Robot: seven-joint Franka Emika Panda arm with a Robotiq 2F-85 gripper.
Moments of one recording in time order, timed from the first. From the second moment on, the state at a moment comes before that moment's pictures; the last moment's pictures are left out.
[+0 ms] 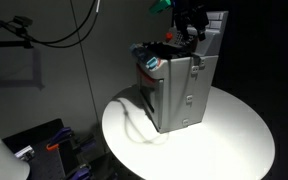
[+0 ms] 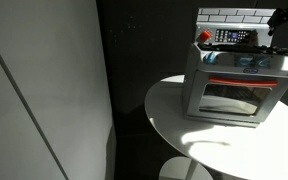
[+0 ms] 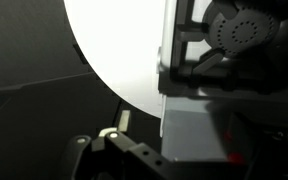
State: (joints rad) arm -0.08 0.14 -0.09 -1.82 -0.26 2.30 0.36
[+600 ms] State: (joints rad) arm -0.07 0.17 -0.09 -1.78 -0.26 2.30 0.40
